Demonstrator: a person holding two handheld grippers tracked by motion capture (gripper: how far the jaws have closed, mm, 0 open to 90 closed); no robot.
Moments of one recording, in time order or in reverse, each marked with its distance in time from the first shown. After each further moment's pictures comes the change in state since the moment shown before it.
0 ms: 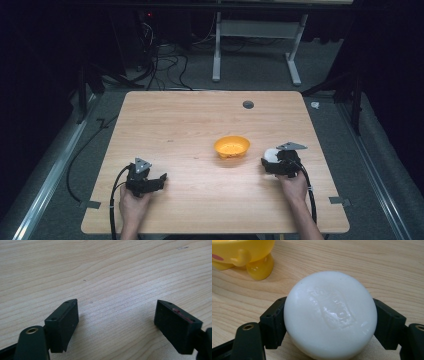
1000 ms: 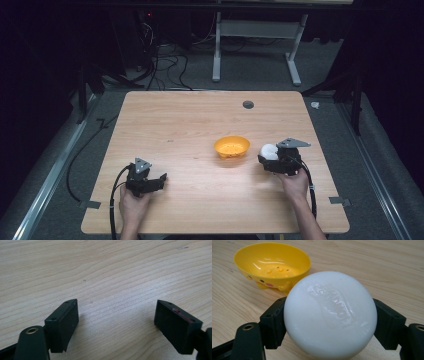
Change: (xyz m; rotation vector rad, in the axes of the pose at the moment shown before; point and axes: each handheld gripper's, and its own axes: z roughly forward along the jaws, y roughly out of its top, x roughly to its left) left arm 0.000 0.000 0.000 0.000 0.001 0.000; right arm 0.016 0.022 -0.030 -0.077 0.078 -0.037
